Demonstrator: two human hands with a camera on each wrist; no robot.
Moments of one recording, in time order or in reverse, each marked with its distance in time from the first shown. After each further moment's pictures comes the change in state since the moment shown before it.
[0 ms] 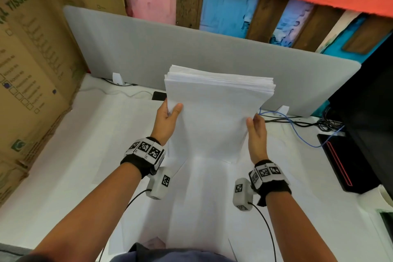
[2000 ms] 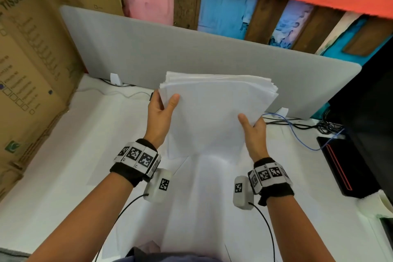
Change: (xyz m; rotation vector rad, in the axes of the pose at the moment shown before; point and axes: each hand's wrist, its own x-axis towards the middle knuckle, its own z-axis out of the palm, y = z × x) left_hand -0.002 0.034 0.009 -0.144 0.147 0.009; right_hand -0.002 -0.045 0.013 0.032 -0.070 0.049
